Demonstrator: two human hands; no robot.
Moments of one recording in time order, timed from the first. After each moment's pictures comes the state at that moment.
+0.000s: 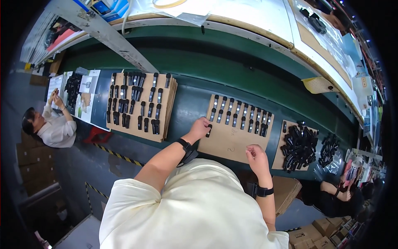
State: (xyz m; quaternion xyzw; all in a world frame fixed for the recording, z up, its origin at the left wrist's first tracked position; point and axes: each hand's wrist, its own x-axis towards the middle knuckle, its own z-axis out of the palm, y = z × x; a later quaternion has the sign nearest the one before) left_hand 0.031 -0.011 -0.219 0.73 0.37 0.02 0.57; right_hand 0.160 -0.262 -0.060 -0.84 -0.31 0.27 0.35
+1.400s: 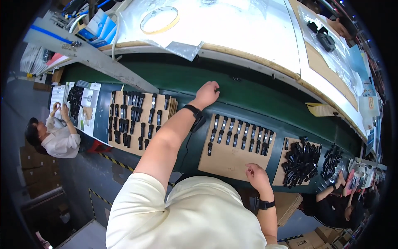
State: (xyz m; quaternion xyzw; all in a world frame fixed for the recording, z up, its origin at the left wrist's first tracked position) left_hand 0.198 0.144 -0.168 0.88 0.28 0.13 0.38; right_hand 0.191 -0.258 -0.074 -0.84 -0.35 0.33 0.25
